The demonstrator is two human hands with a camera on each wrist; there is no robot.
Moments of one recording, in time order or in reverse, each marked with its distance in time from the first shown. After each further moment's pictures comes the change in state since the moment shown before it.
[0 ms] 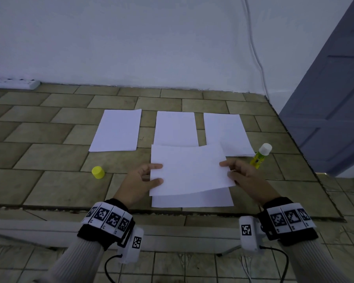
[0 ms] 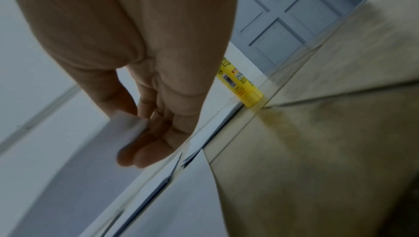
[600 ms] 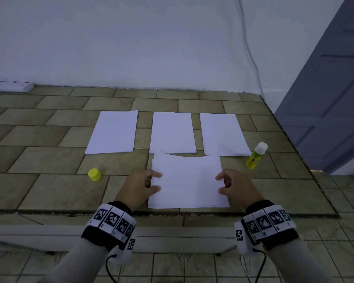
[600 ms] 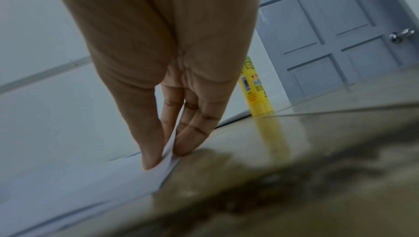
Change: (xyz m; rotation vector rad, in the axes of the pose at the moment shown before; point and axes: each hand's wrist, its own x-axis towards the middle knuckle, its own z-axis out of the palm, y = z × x) left_hand 0.002 -0.003 0.005 0.464 -0.002 0.102; right_hand -0.001 0.019 0.016 -0.652 0.067 0.047
